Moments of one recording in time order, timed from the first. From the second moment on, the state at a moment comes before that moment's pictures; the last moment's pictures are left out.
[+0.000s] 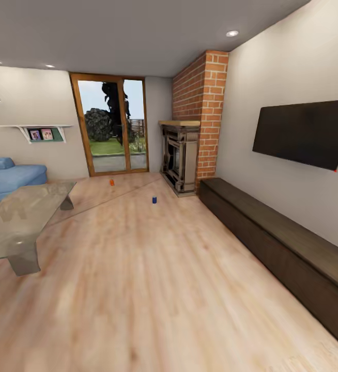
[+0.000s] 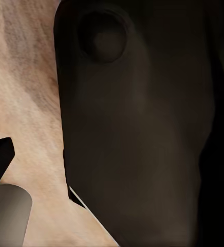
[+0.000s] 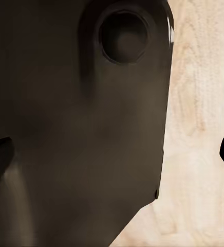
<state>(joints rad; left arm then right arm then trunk) 0.00 0.00 0.00 0.00 0.00 0.00 0.00 0.00 0.00 0.00 0.00 0.00 0.00 0.00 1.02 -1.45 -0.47</state>
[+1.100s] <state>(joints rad) -0.05 0.01 -0.01 -0.05 0.00 -0.05 0.00 -0.01 -0.01 -0.01 -0.04 0.00 -0.04 0.08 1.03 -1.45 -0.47</state>
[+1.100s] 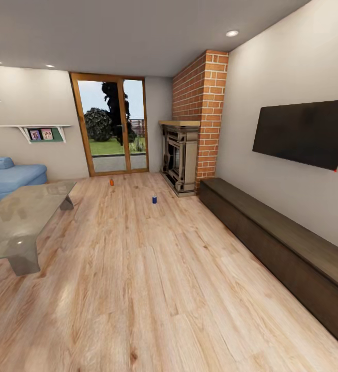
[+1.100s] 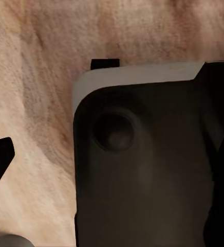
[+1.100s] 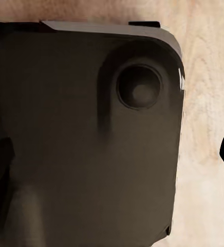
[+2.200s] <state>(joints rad) 0.11 0.04 -0.01 -1.25 -0.01 -0.19 -0.01 0.07 -0.10 -0.18 -1.27 0.00 -0.14 0.32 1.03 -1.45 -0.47</state>
